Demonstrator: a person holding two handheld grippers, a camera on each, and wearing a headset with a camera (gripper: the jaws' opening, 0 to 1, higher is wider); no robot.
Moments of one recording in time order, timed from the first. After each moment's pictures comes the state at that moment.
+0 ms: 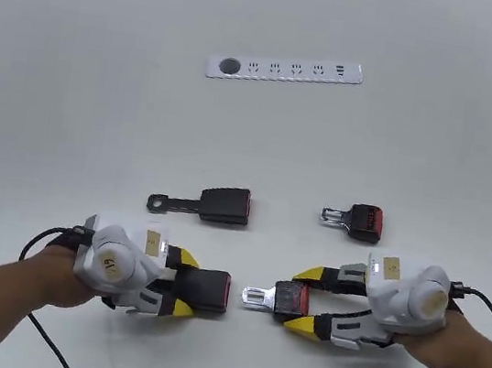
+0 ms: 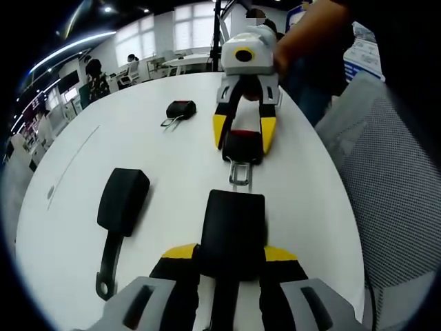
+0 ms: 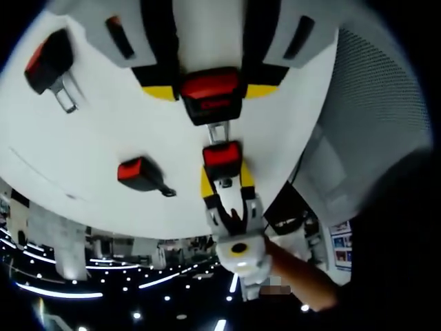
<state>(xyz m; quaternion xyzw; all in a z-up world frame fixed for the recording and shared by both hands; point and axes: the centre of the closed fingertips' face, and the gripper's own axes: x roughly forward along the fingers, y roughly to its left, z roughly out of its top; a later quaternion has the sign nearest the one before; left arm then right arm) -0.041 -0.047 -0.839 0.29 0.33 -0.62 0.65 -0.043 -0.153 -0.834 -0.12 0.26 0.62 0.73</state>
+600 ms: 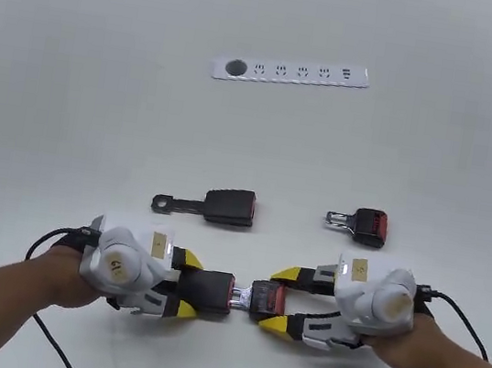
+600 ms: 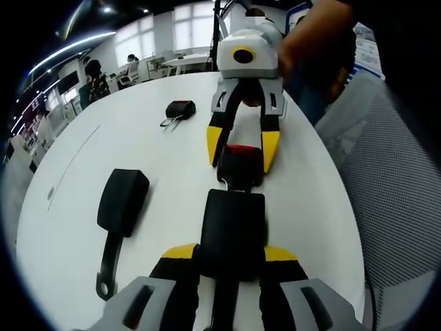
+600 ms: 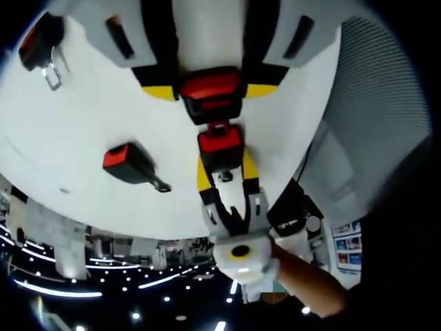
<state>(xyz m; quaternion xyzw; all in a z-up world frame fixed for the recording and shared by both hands) -0.042 -0.047 -0.839 0.30 0.33 -0.62 0.65 -0.047 -0.121 -0.835 -0.13 0.26 0.61 0.73</state>
